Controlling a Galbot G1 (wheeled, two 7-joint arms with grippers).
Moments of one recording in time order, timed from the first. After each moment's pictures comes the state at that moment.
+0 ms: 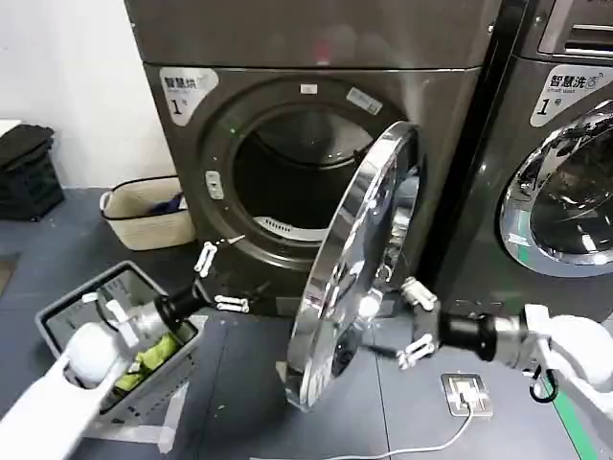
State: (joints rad) left arm 0.94 -0.79 -0.27 -1.79 -0.26 -0.45 0.50; right arm -1.41 0.50 0.73 2.02 0.77 0.12 -0.59
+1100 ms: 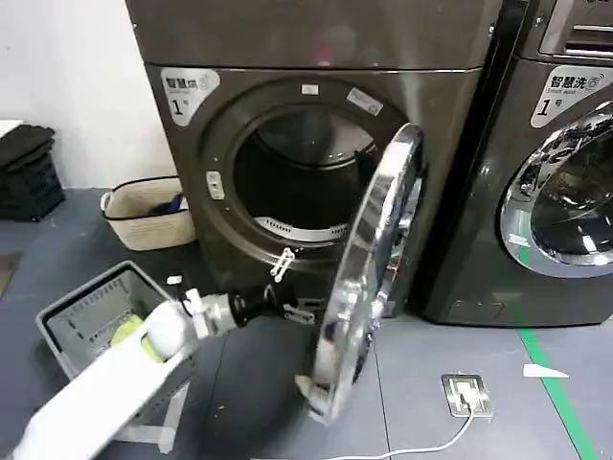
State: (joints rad) left arm 0.58 -0.87 0.18 -1.68 -0.29 -0.54 0.51; right arm -1.97 1.35 1.73 1.93 0.45 0.09 0.22
